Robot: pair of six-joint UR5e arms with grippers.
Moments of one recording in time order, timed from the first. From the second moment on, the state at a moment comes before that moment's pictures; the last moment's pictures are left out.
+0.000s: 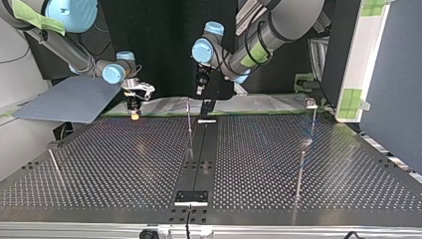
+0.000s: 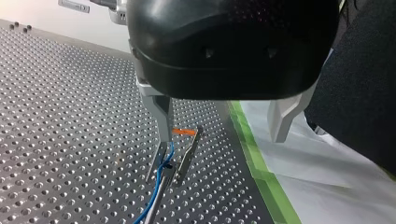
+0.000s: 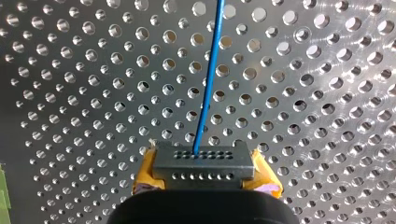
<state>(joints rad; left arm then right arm) -0.66 -2.41 -1.65 -2.57 -1.91 -1.64 1.79 -0.59 1.54 -0.84 1.42 1.47</state>
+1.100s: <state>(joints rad) -0.69 -2.34 -1.78 -2.53 -1.89 -1.56 1.79 -0.58 1.54 -0.84 1.42 1.47</state>
